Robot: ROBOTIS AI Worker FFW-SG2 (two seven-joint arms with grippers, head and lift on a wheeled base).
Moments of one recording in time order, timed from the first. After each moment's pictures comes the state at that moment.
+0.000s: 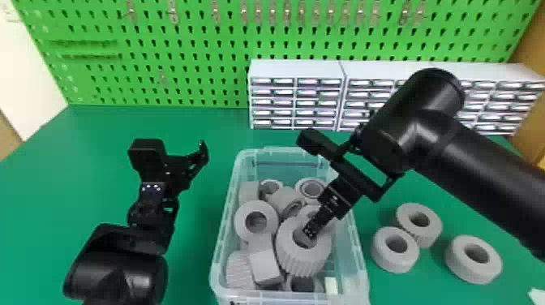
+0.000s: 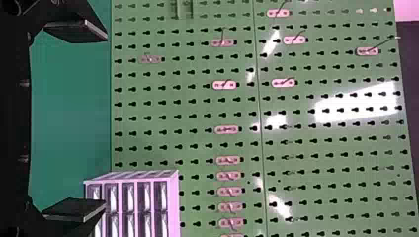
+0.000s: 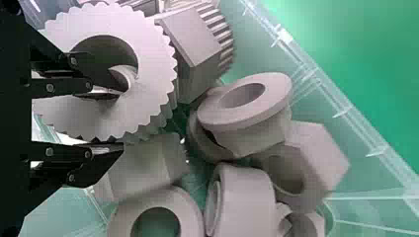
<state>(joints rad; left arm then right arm) -0.12 0.15 -0.13 -1.46 0.10 -0.09 0.16 -0.94 -0.36 0.95 -1.43 -0.50 1.49 0.78</state>
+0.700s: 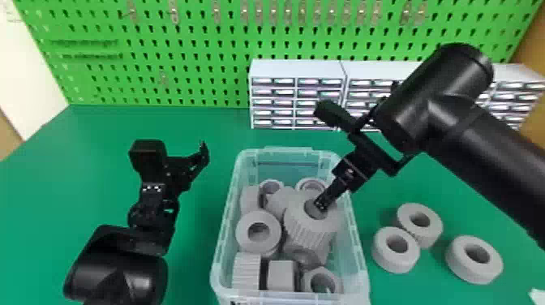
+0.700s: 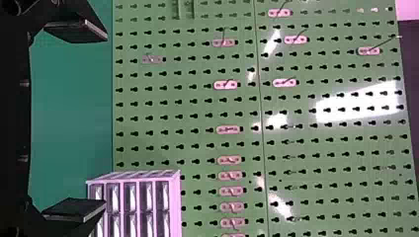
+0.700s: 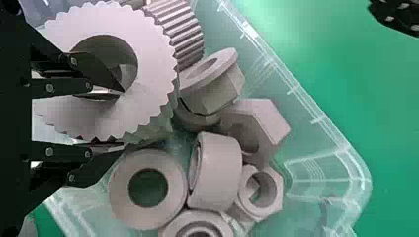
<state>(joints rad) -0.12 0.15 -0.13 -1.46 0.10 -0.09 0.16 -0.93 -0.36 0.84 -1.45 -0.22 1.50 1.00</state>
